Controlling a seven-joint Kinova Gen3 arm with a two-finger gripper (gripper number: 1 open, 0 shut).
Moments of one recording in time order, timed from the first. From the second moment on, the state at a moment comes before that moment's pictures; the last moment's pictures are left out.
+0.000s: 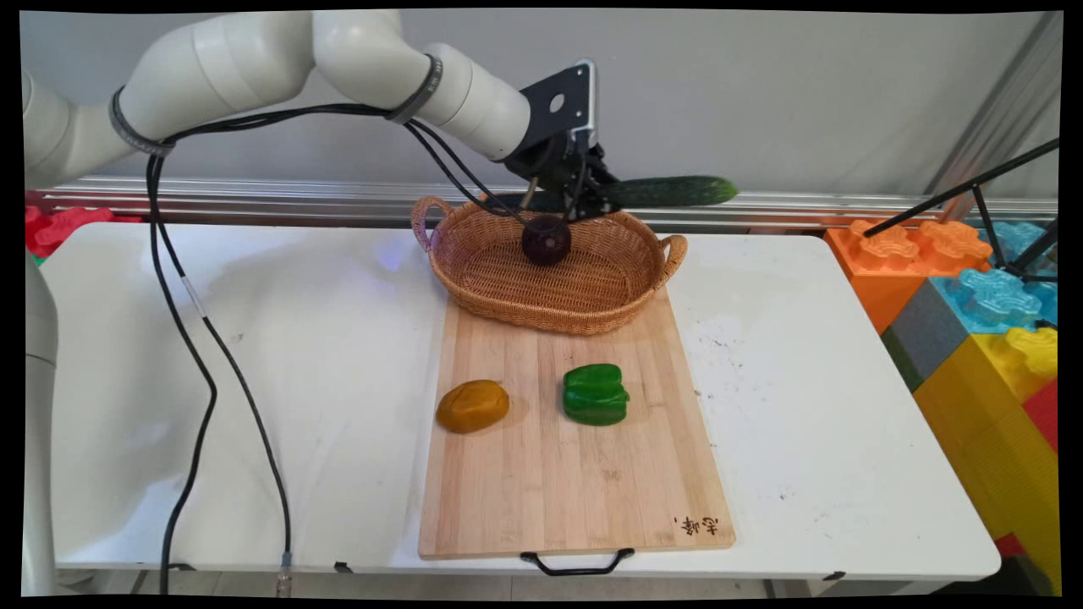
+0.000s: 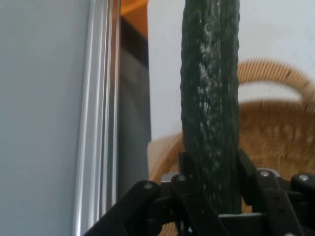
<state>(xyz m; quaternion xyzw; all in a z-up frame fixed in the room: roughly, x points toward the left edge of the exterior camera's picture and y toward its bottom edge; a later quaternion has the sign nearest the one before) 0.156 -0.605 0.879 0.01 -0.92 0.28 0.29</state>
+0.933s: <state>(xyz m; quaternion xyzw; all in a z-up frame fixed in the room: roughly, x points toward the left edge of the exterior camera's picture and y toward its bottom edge) 0.169 -0.639 0.819 0.03 -0.96 0.22 0.19</state>
